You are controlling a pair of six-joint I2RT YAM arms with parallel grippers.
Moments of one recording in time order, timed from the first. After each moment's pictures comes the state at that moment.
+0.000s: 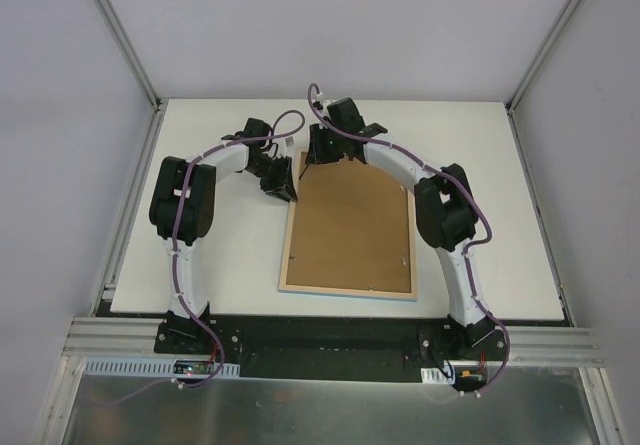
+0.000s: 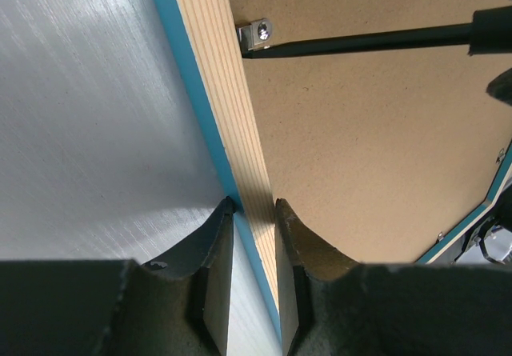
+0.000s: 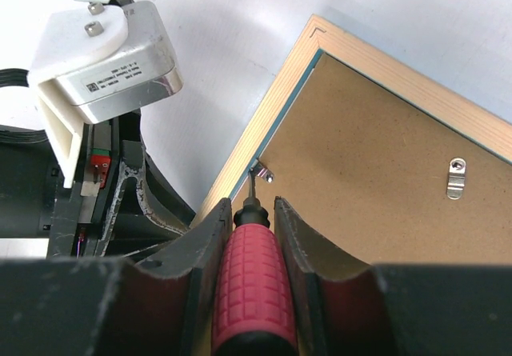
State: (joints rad) left arm -0.26 2.08 1.45 -0.59 0.58 -0.19; right arm 0.59 2.24 1.88 -0.40 -0.27 0.32
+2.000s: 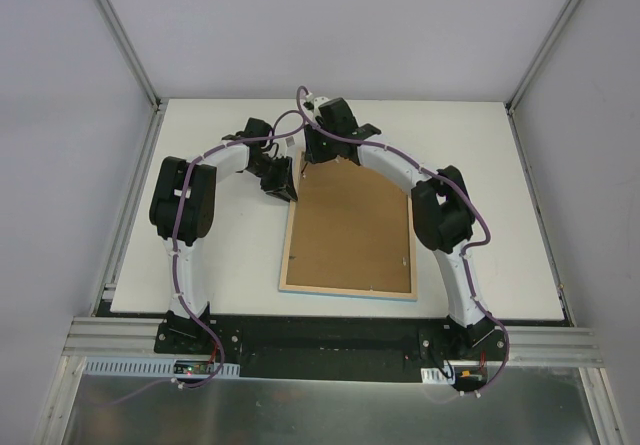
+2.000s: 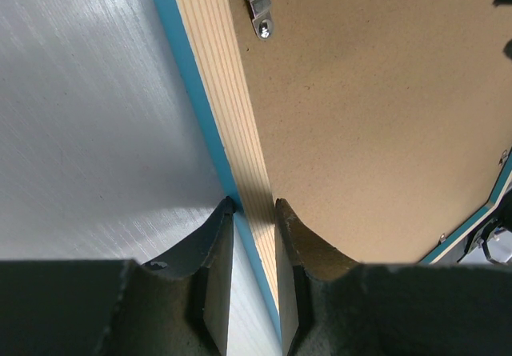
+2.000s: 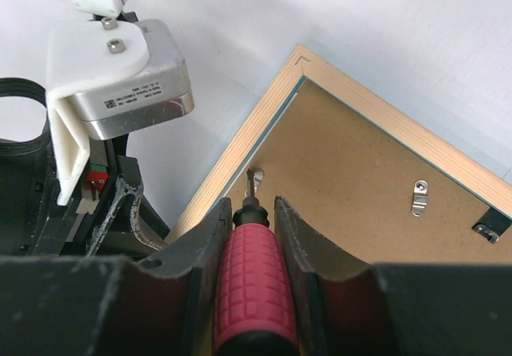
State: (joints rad) left arm -0.27 2.08 1.45 -0.59 0.57 -0.19; right arm 0.63 2.24 1.90 -0.40 -0.14 0.19
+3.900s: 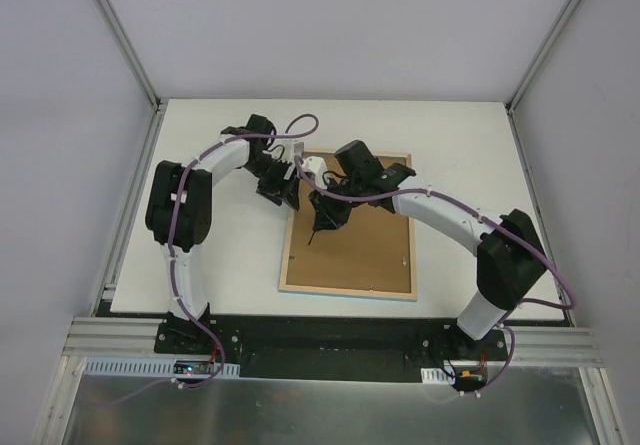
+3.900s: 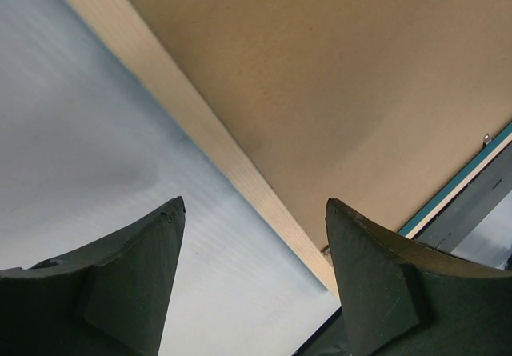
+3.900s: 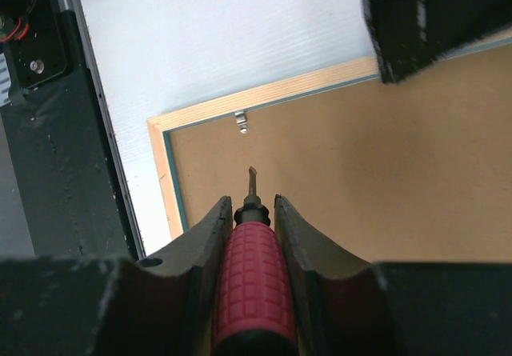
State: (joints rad) left arm -0.28 2.01 1.50 -0.84 0.62 0.13; right arm 0.75 1.65 1.30 -0.53 -0.58 -0.23
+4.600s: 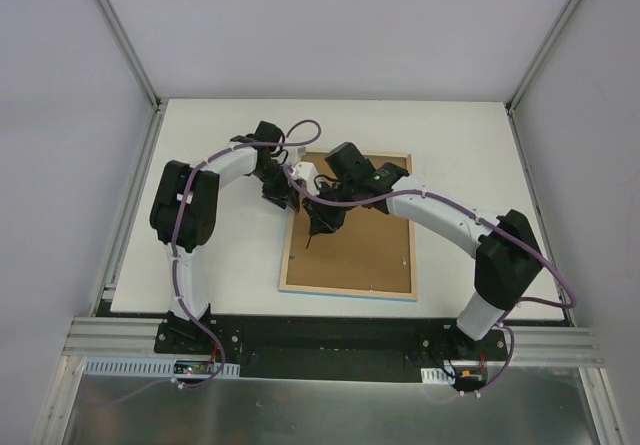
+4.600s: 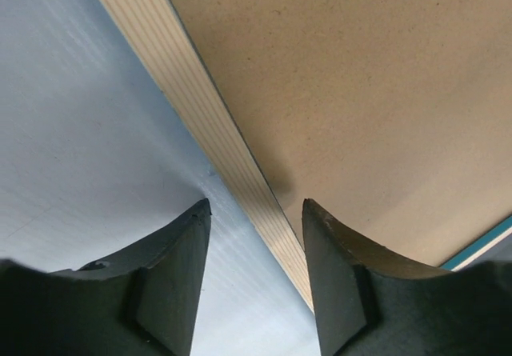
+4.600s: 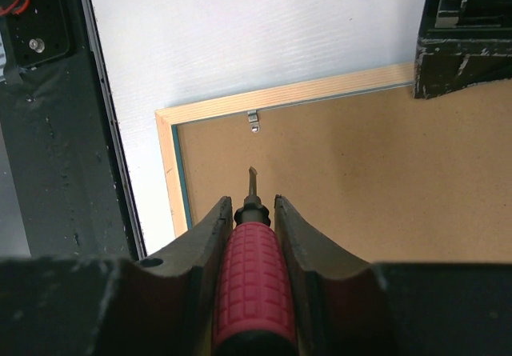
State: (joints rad) left arm -0.34 2.03 1.44 -0.71 0.48 -0.01; right arm 0.82 1.68 1.37 -0.61 -0.55 -0.29
